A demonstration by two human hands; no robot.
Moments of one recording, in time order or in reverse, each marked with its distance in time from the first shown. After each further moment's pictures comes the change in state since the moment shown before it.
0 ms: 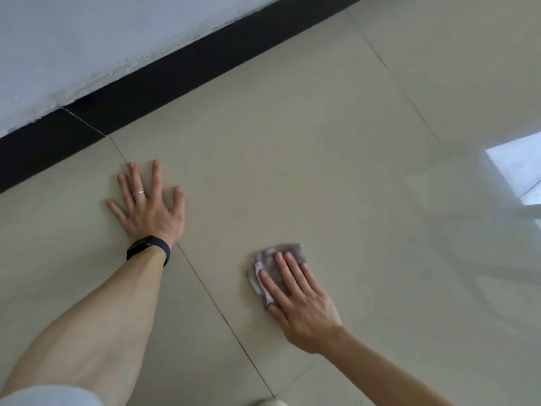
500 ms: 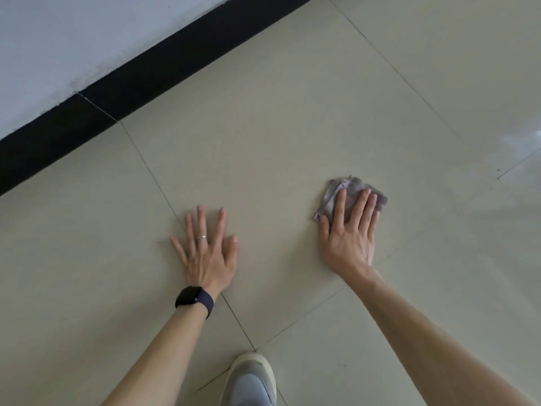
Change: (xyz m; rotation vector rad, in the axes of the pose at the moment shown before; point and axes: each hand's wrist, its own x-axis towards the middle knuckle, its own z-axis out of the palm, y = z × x) left_hand -0.197 0.036 0.043 0.075 -0.106 0.254; right_hand -0.021 0.099 0.004 0.201 0.235 0.662
